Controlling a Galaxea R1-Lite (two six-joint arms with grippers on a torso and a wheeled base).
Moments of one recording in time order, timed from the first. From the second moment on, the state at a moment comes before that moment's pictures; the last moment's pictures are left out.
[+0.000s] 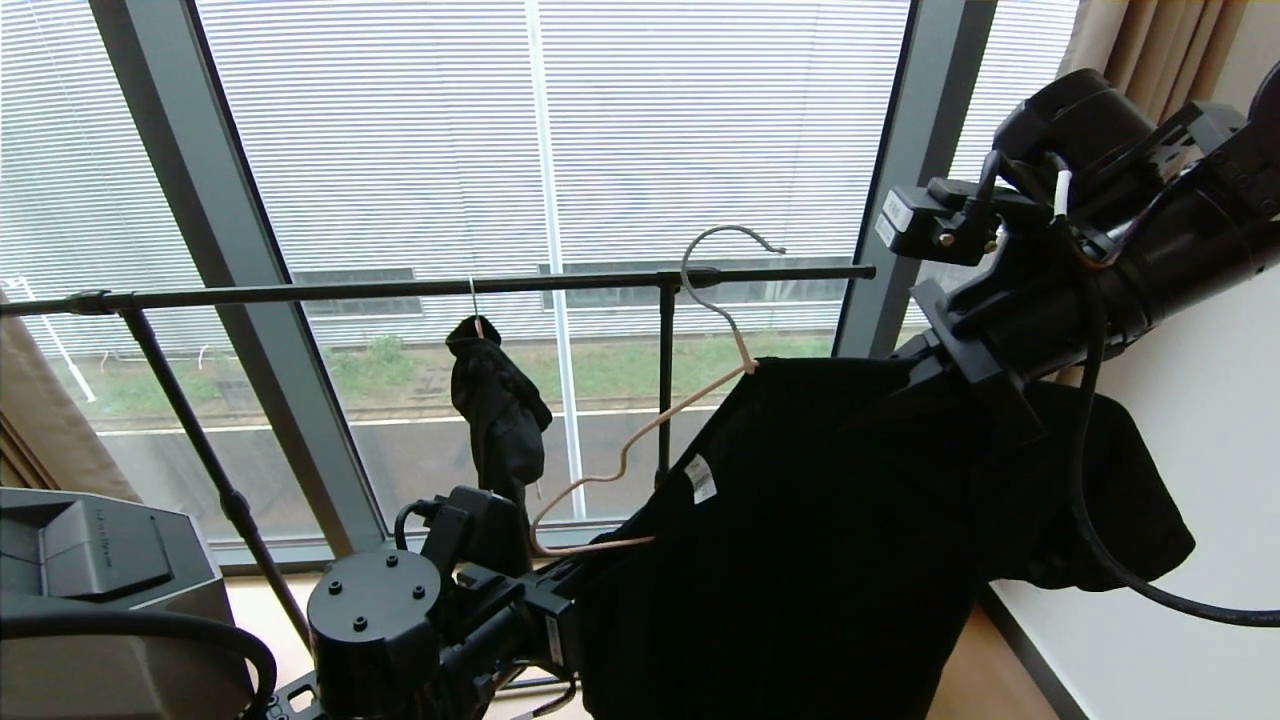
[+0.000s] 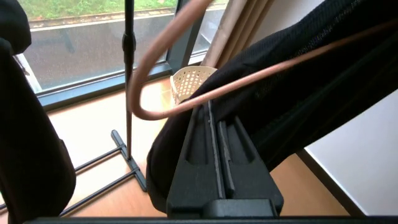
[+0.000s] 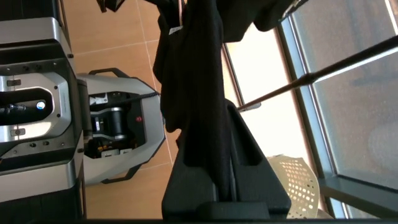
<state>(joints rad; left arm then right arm) -0.71 2.02 -0.23 -1.54 0.09 -0.30 0.37 1.86 -1.90 1.08 0.60 -0.79</state>
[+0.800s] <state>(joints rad) -0.61 2.00 -0.24 -1.54 0.08 -0.29 0.32 1.75 -1.68 0.94 0.60 -0.82</state>
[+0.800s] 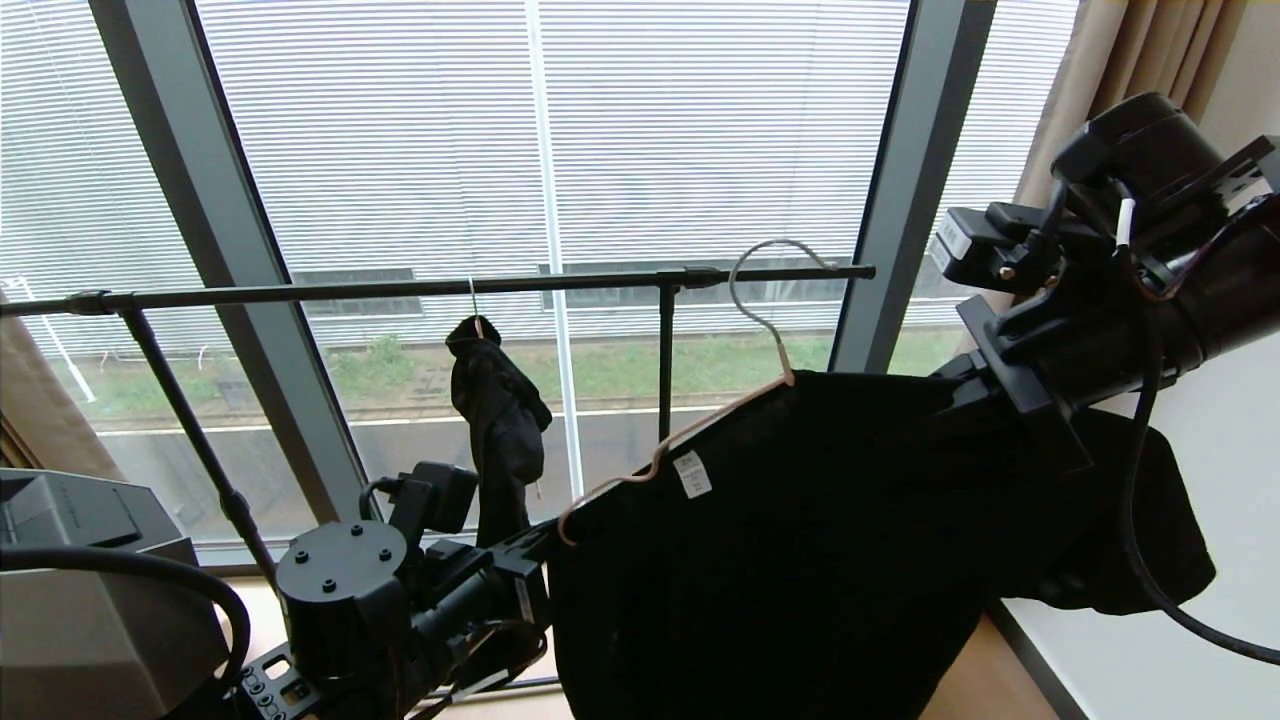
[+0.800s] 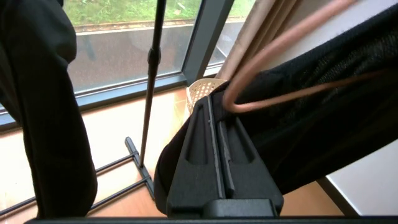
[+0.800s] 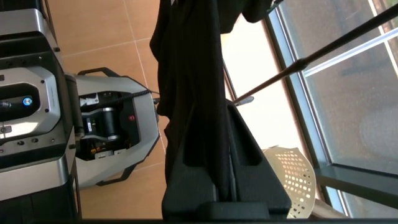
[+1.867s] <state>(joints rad) -0.59 1.78 -0.56 -1.01 0.09 -0.06 0.31 1.66 -1.14 0.29 0.64 -0.69</state>
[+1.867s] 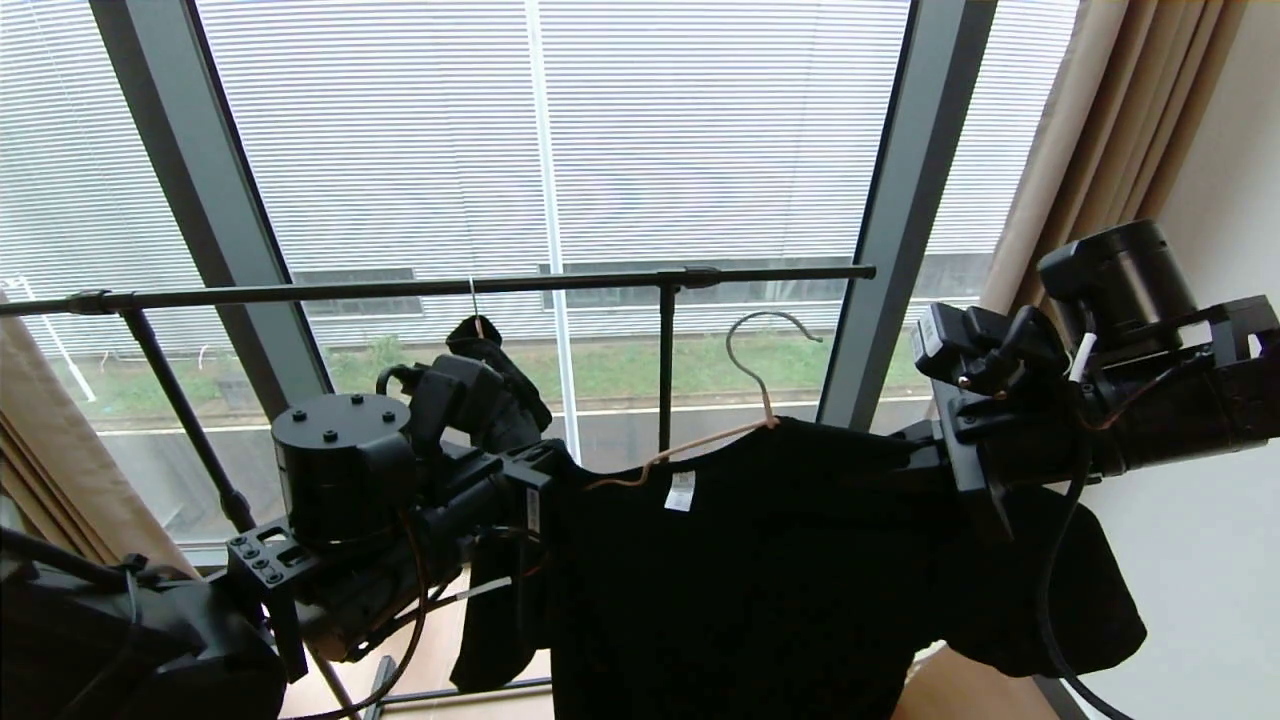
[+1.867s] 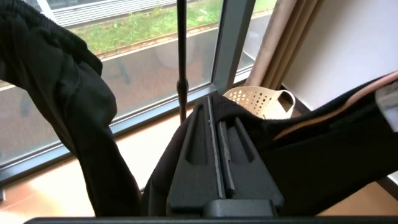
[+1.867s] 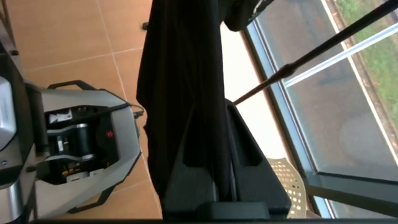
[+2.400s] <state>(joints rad) -0.62 1.70 -0.64 -0.89 0.15 0.02 0.27 1.64 -0.92 -0.04 0.66 -0.61</state>
